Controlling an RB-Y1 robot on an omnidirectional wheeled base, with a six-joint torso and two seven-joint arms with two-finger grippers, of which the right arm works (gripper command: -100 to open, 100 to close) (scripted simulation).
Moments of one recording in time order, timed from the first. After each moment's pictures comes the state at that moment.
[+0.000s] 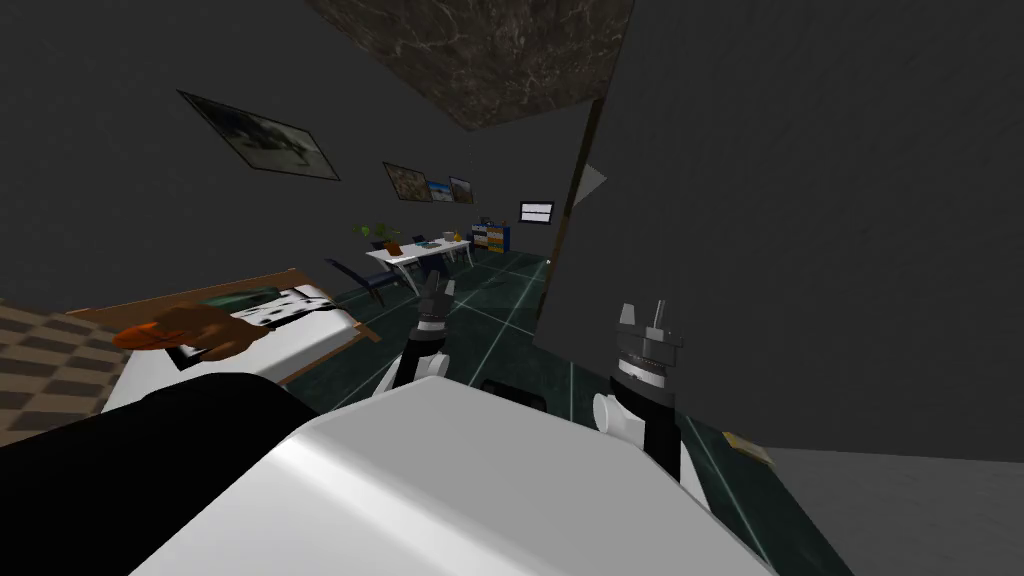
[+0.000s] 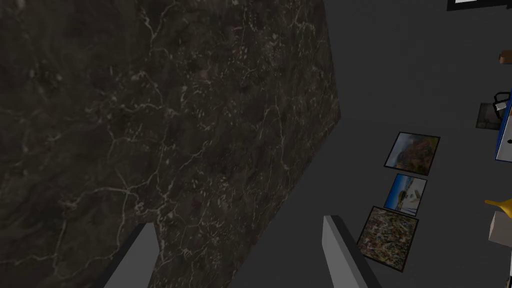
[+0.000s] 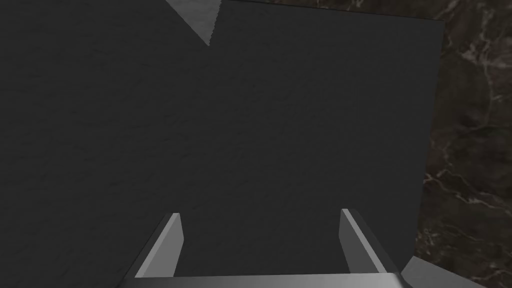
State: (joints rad) arm 0.49 0.01 0.00 -2.27 0.04 -0.52 -0.06
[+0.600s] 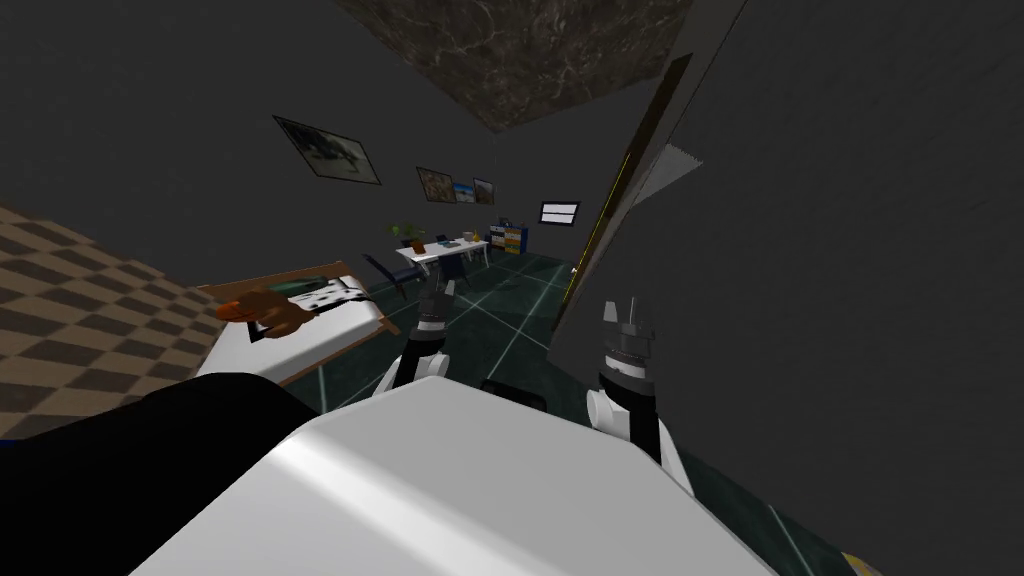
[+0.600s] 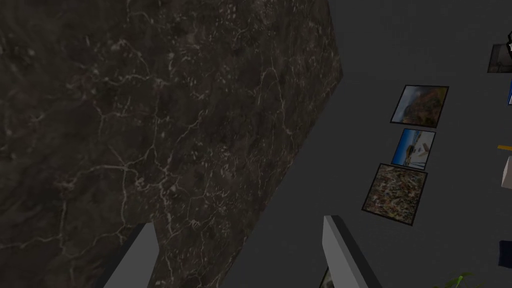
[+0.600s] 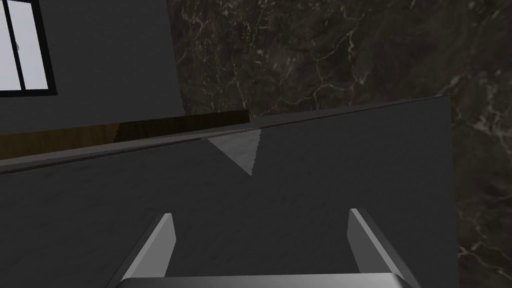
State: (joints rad) arm 0.46 -0.04 0.05 -2.21 0.11 -0.56 -0.04
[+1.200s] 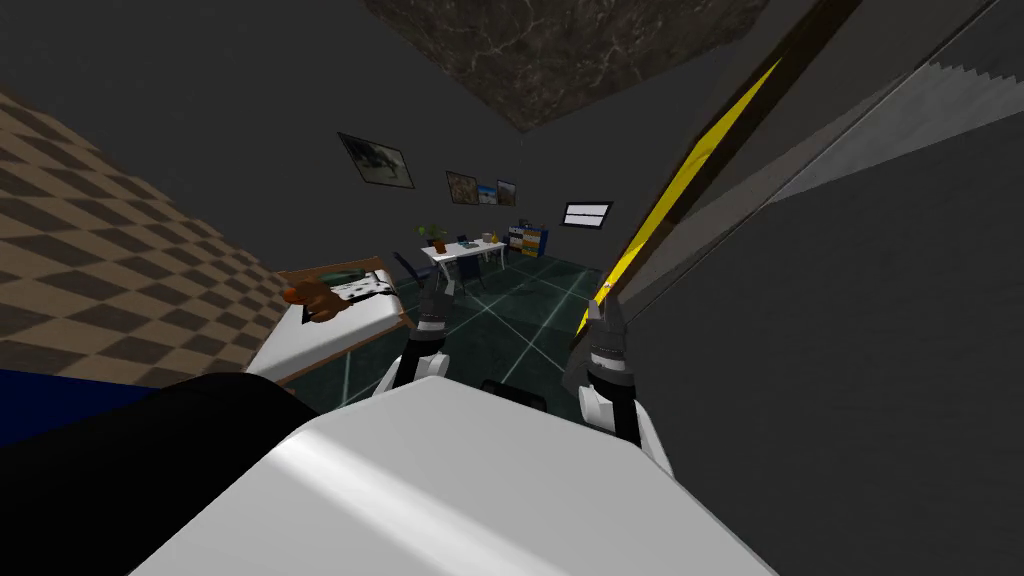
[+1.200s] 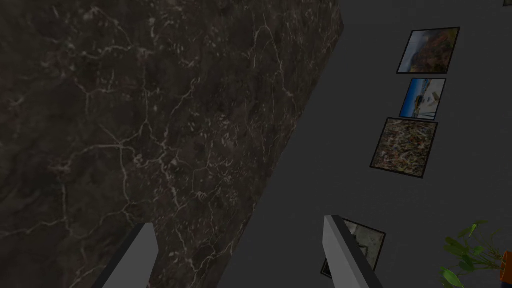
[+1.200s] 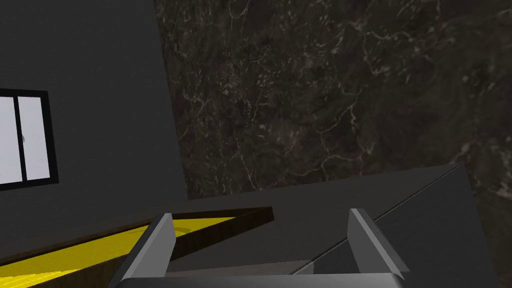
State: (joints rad) arm 0.41 -0.07 0.11 -2.14 0.19 -0.60 -0.01
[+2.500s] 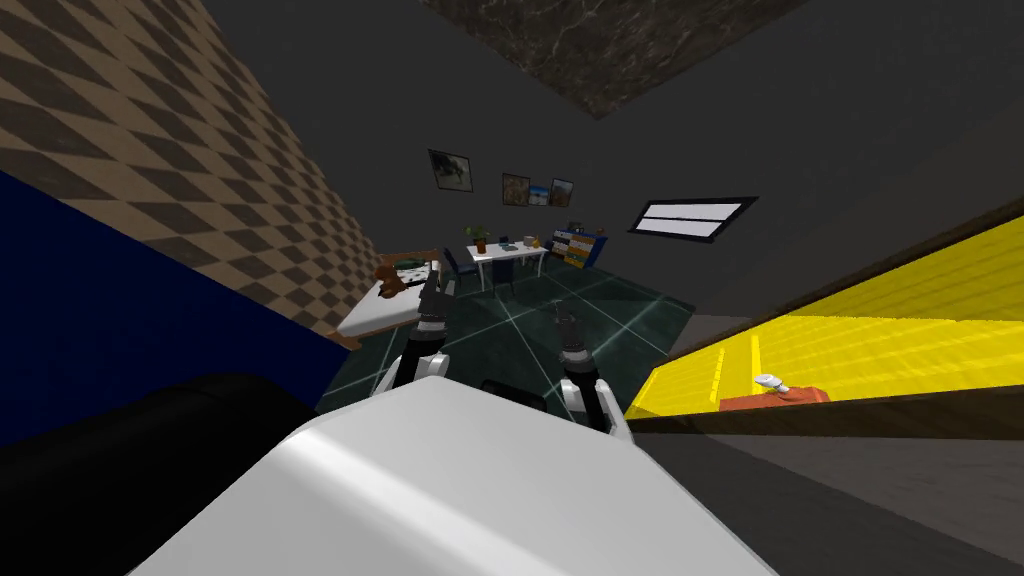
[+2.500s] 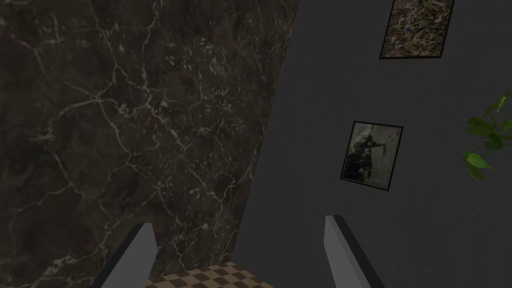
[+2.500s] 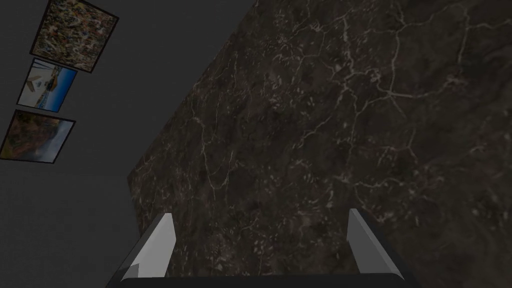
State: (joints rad) arm 0.29 -0.12 0.25 -1.95 0.37 -0.70 0.05
